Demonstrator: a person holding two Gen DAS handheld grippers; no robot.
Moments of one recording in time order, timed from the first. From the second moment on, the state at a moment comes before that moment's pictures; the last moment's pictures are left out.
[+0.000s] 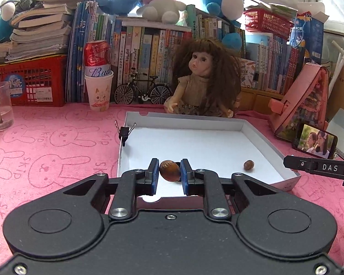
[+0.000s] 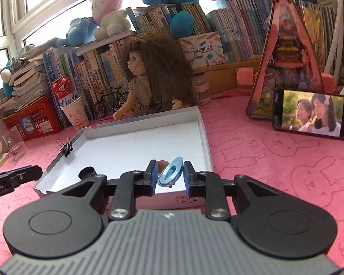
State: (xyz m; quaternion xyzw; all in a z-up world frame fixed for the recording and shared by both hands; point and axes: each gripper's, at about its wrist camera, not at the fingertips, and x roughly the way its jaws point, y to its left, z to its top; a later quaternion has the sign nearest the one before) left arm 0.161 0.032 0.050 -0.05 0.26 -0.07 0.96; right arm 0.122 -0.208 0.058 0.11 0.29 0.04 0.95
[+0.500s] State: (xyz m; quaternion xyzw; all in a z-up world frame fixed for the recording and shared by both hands) left arm 0.229 0.029 0.018 -0.06 0.32 -0.04 0.94; right arm 0.180 -0.200 0.042 0.09 0.36 0.02 0.93
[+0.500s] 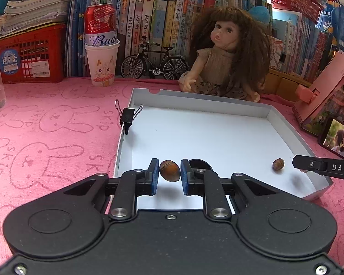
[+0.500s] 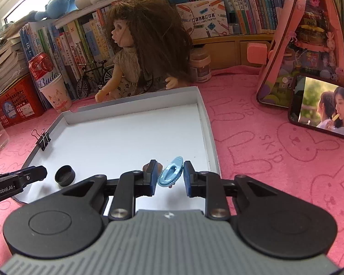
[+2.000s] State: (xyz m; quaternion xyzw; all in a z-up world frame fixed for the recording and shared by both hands) left arm 0.187 0.018 0.047 -0.03 0.27 -0.04 0.96; right arm 0.151 -0.201 0.056 0.10 0.32 0.04 0.94
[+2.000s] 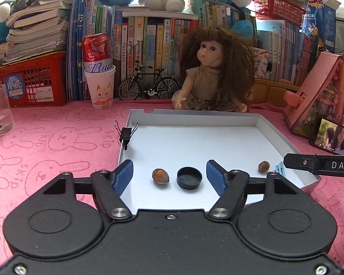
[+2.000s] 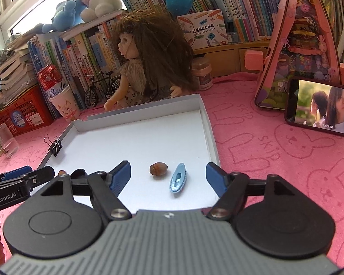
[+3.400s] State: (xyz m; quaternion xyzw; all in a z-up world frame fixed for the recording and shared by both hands) left arm 0.067 0.032 0.035 -0.02 0.26 -0.08 0.96; right arm 0.041 -0.201 0.043 0.04 0.27 0.04 0.96
